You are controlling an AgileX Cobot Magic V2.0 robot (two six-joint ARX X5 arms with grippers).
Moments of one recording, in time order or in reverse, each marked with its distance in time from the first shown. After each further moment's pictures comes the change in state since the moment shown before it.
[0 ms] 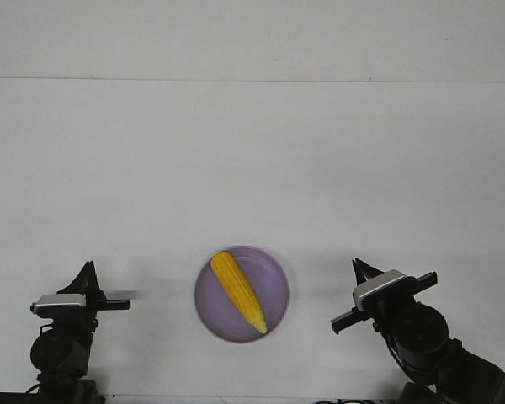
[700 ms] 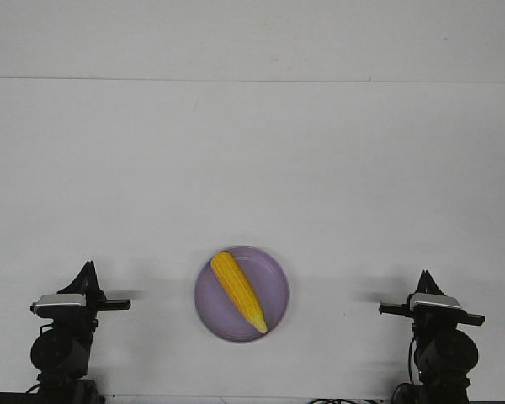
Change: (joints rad) left arm 0.000 0.000 0.000 0.000 0.000 0.000; right arm -0.929 -0.522 -0.694 0.412 -0.389 -0.122
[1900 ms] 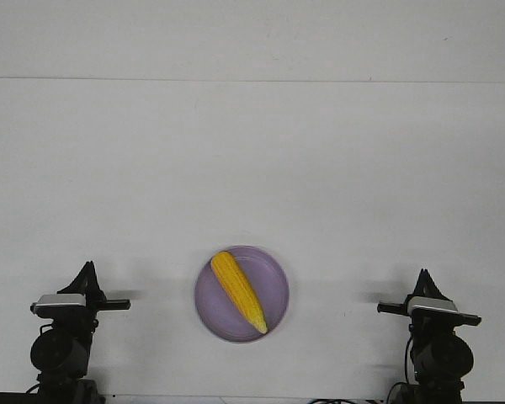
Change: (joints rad) left arm 0.000 0.000 0.000 0.000 0.000 0.000; right arm -0.018 -0.053 -0.083 0.111 -0.007 0.008
